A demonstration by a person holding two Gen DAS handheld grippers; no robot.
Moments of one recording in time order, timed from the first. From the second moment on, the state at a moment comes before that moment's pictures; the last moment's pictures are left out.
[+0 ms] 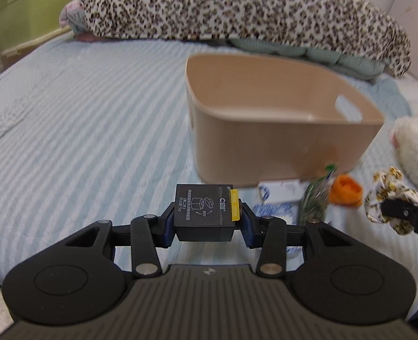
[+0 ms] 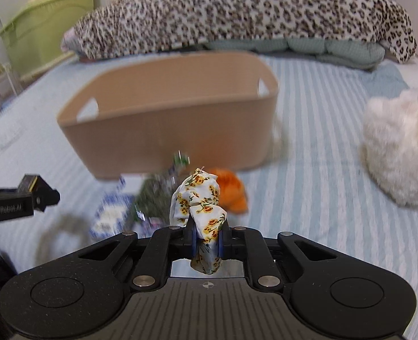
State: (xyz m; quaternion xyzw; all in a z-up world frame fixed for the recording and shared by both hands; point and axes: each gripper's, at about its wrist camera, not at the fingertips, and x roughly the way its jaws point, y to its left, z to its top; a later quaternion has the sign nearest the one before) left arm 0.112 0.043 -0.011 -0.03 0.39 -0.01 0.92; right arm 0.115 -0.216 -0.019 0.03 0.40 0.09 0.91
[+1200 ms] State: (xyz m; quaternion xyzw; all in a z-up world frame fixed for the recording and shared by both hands) left arm 0.262 -0.012 -0.018 0.04 0.38 -0.01 0.92; right arm 0.247 -0.194 0.001 0.01 0.39 0.08 0.92
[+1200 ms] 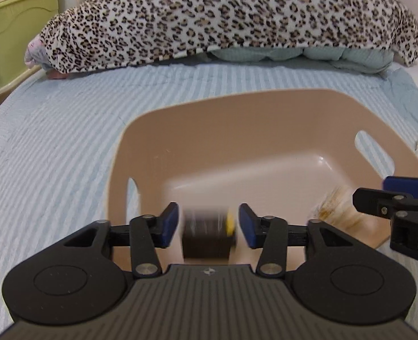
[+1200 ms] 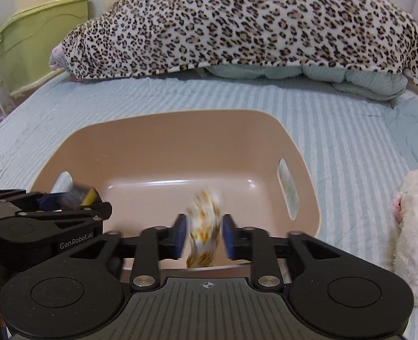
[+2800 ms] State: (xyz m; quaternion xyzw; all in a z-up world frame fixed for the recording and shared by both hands) left arm 0.147 0.001 -0.059 0.03 0.44 -0.03 0.90; right arm 0.136 -0.192 -0.080 0.03 0.49 0.10 0.87
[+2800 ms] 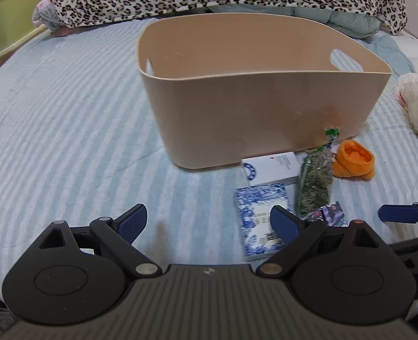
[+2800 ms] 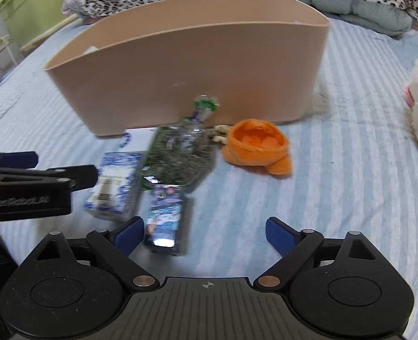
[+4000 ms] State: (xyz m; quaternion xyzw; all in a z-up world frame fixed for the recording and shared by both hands) left arm 0.144 -0.002 -0.049 0.00 0.46 -0.05 0.88; right arm 0.115 -0.181 -0.065 -0.03 0.46 0.17 0.87
